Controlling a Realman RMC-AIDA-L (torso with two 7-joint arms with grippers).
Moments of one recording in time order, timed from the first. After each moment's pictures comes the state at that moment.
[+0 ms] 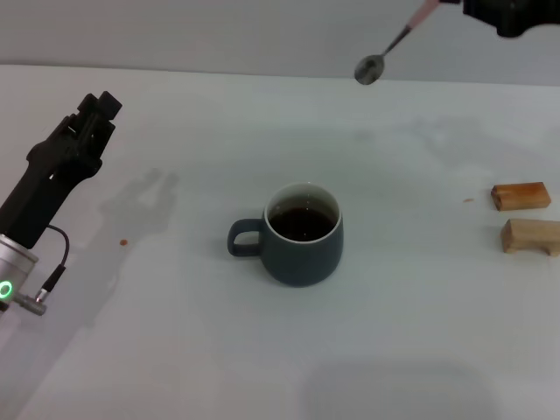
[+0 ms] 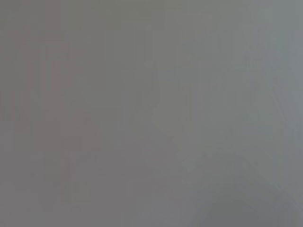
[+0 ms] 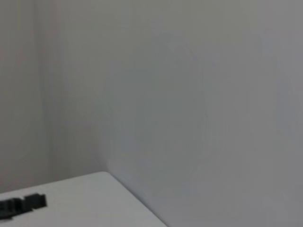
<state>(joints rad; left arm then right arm) -0.39 -2.05 -1.08 -0.12 2.84 1.47 -0.90 0.69 2.06 -0.62 -1.13 -1.99 -1.51 1.72</state>
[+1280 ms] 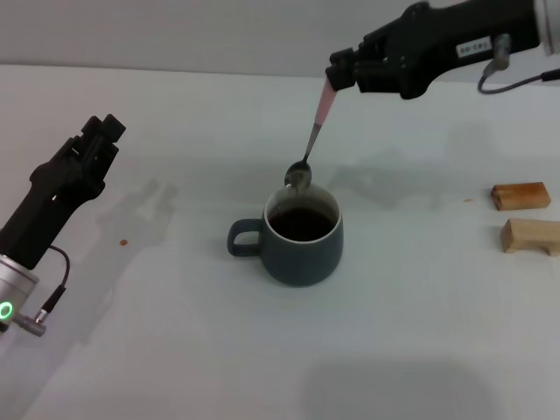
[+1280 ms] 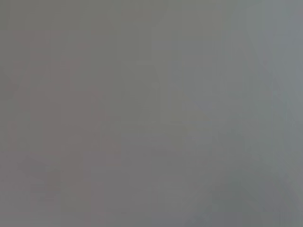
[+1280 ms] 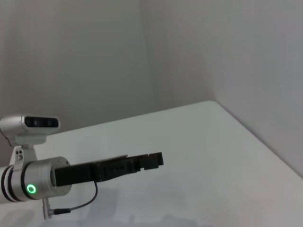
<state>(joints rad) -0.36 -2.06 -1.05 -0.12 2.84 1.46 -0.89 0.85 2.04 -0.85 -1.11 -2.12 -1.66 1.96</state>
